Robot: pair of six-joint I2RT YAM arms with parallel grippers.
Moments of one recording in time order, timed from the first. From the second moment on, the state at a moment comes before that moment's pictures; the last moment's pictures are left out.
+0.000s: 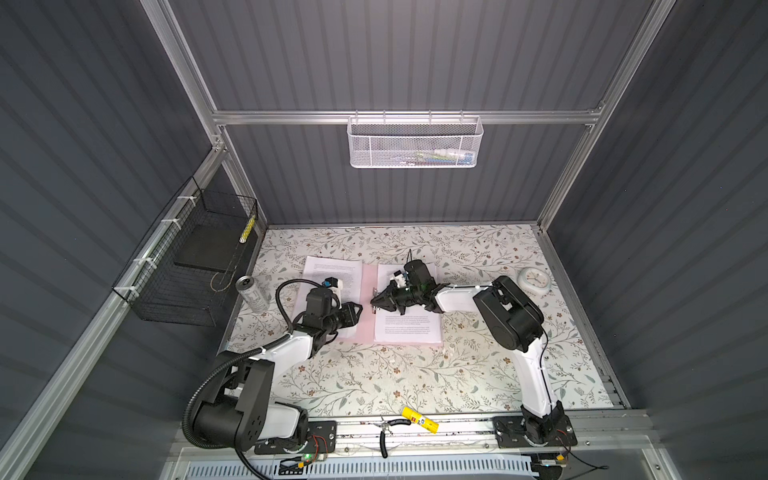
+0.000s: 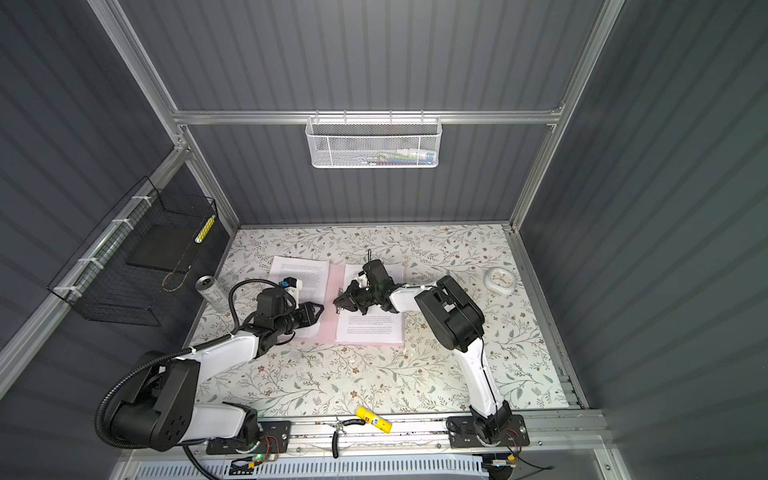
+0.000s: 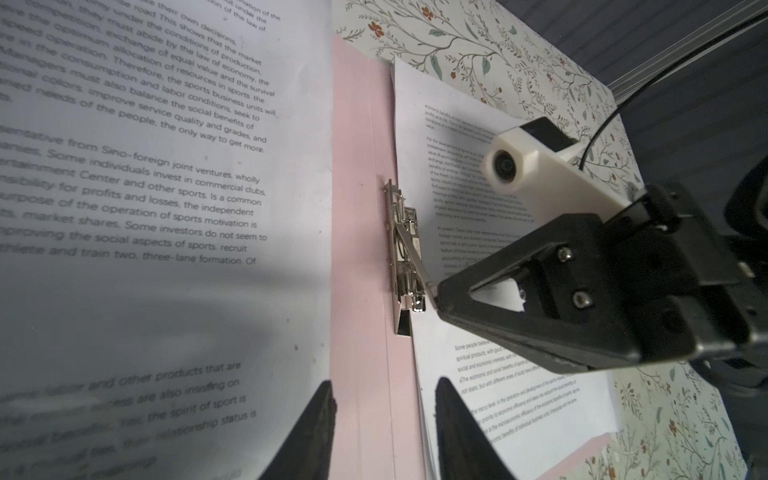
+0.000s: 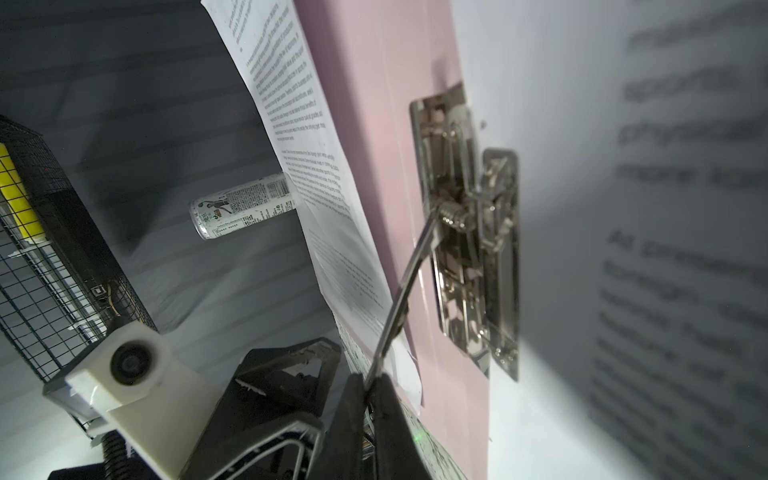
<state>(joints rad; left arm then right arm) -0.29 1.39 0.51 0.20 0.30 -0.46 0.67 2.20 1.31 0.29 -0.73 1.31</state>
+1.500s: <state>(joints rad) -0.29 1.60 0.52 0.34 0.26 -0.49 0.58 2.19 1.37 -0.05 -0.77 0.97</state>
